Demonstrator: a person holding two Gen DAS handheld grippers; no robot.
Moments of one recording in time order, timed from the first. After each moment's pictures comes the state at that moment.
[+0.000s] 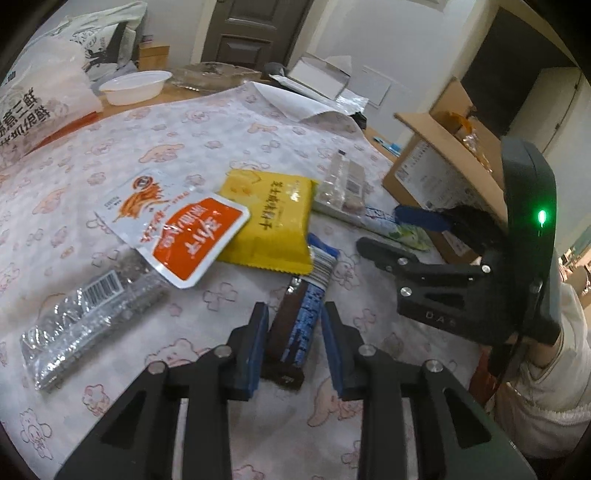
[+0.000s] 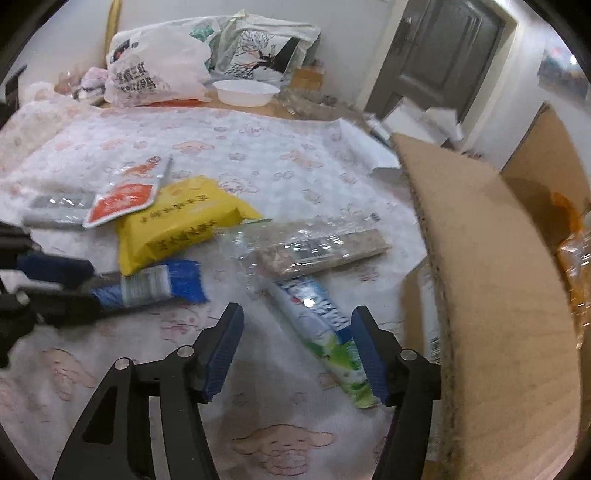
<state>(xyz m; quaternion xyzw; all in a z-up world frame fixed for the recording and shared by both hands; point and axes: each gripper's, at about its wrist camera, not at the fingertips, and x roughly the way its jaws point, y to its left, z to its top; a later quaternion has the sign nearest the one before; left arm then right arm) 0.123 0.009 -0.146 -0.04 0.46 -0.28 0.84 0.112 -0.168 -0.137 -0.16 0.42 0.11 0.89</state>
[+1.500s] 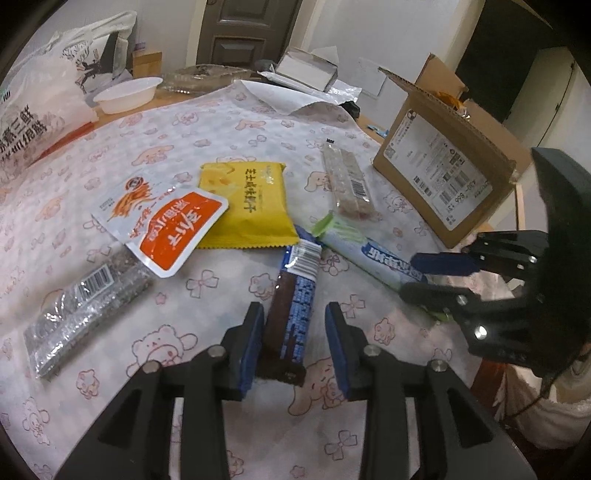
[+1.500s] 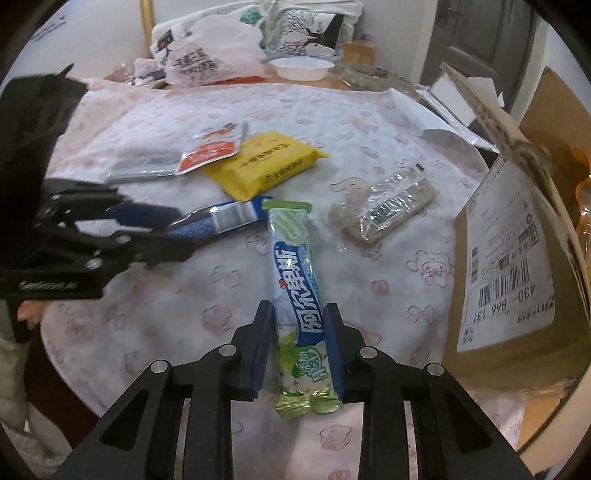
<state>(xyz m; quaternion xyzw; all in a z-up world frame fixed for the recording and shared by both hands) 0.108 -0.009 -0.142 0.00 0.46 -0.26 0.85 0.057 -0.177 -0.128 -0.14 0.47 0.21 0.84</state>
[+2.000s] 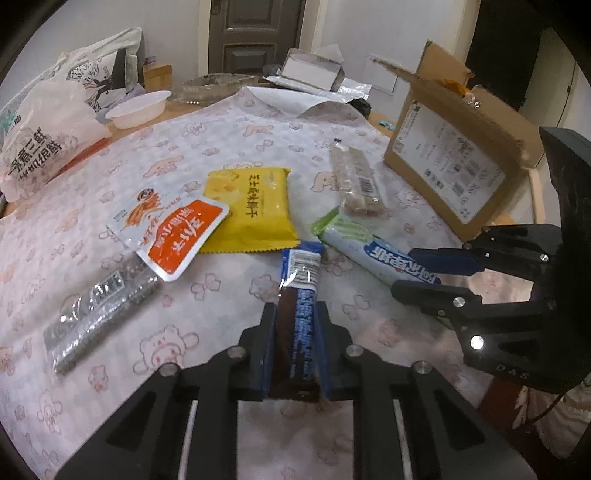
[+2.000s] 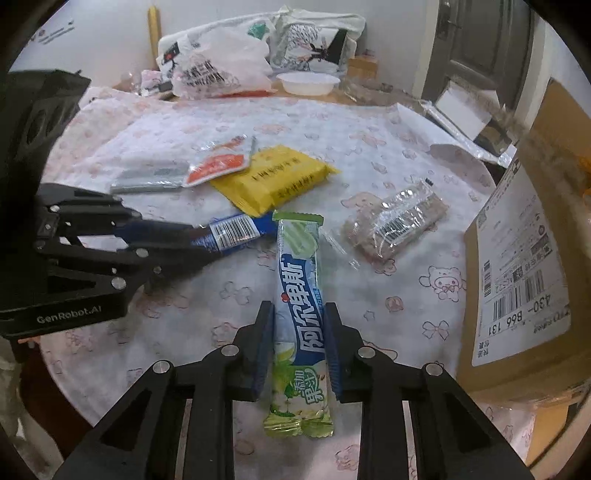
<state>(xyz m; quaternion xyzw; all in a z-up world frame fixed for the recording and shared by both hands) 0.098 -0.022 -0.136 0.03 0.45 -0.22 0.87 0.055 -0.170 -0.130 -0.13 0.44 0.22 0.86</state>
